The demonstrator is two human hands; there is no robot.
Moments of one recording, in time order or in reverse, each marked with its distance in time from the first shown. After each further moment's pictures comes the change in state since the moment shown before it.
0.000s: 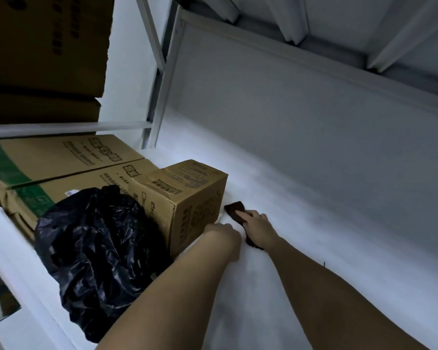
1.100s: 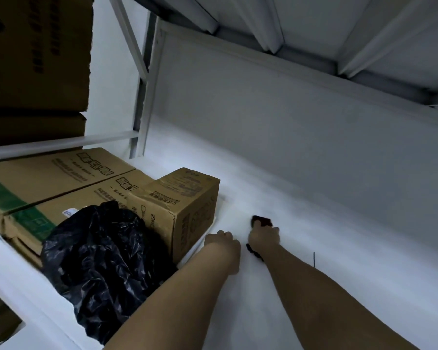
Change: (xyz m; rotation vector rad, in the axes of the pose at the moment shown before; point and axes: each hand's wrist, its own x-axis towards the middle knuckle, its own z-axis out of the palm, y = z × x) left_hand -0.012 0.001 0.011 0.004 0.087 0.137; right_hand -0.037 -0.014 -0.007 -0.070 -0.044 0.476
